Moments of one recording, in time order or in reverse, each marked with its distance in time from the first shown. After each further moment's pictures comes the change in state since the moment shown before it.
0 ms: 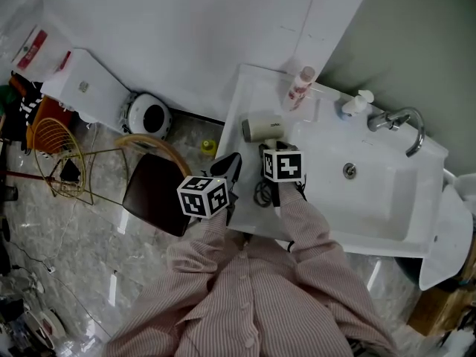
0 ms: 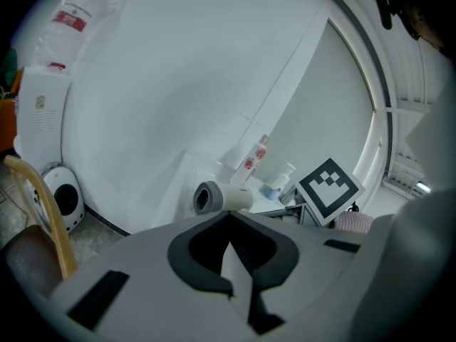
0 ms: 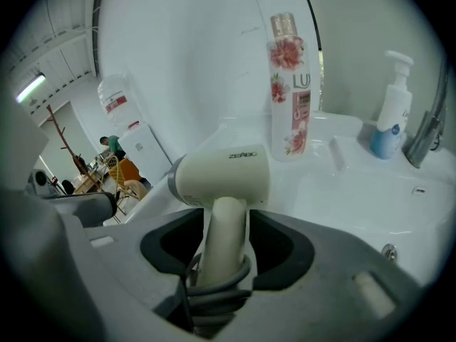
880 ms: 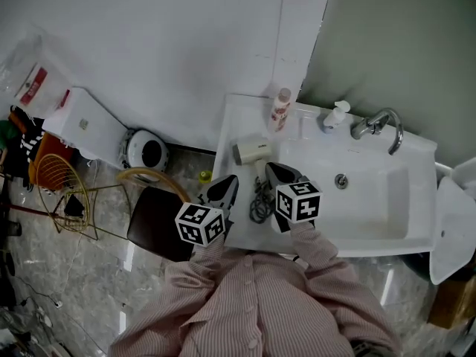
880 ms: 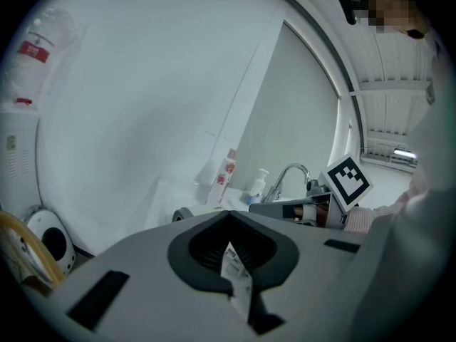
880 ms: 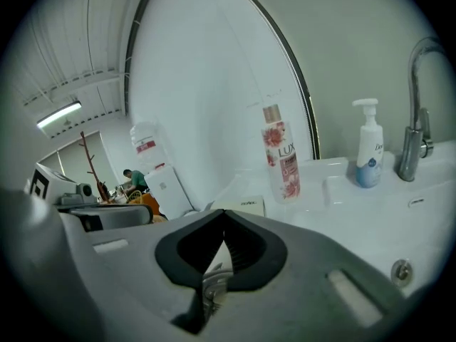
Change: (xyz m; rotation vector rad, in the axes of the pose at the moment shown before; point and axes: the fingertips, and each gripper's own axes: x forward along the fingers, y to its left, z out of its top) left arm -0.026 -0.046 0.025 0.222 -0.083 -0.123; right arm -0.092 0.017 0.028 -0.003 -0.362 0.185
